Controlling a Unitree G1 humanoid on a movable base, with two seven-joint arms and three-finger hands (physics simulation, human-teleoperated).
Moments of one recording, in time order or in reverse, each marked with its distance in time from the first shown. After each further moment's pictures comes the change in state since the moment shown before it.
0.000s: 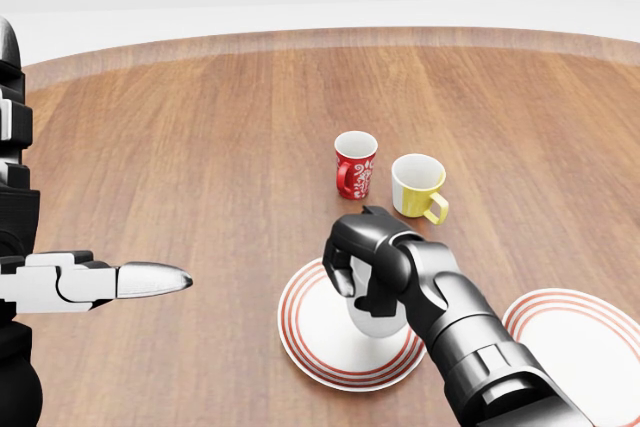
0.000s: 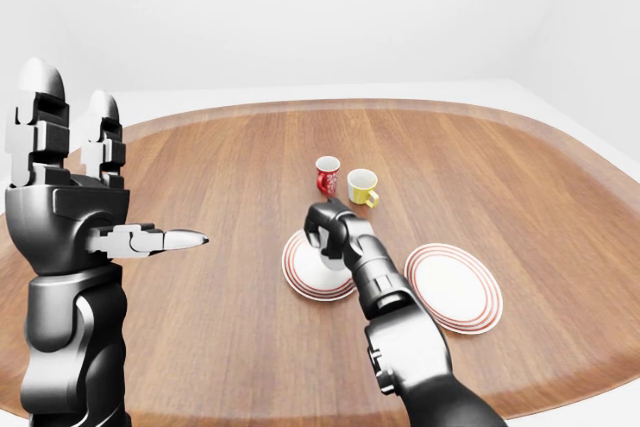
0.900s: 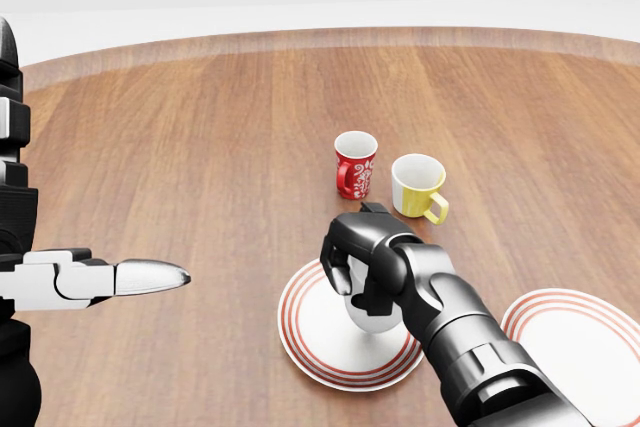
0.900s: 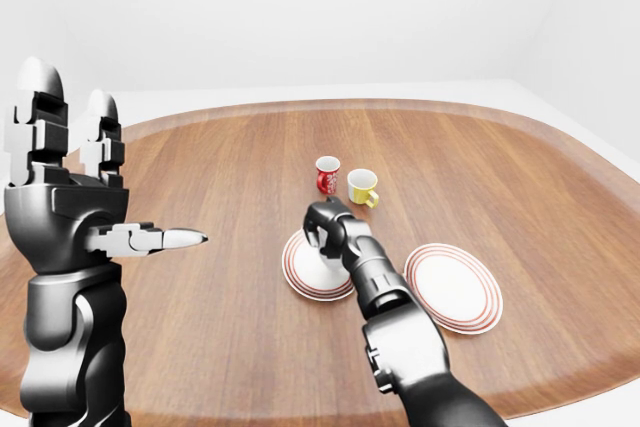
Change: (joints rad) left arm -0.006 0.003 0.005 0.006 -0.004 0.000 0.002; right arm -0.013 0.011 0.005 0.037 -0.003 0.000 -0.068
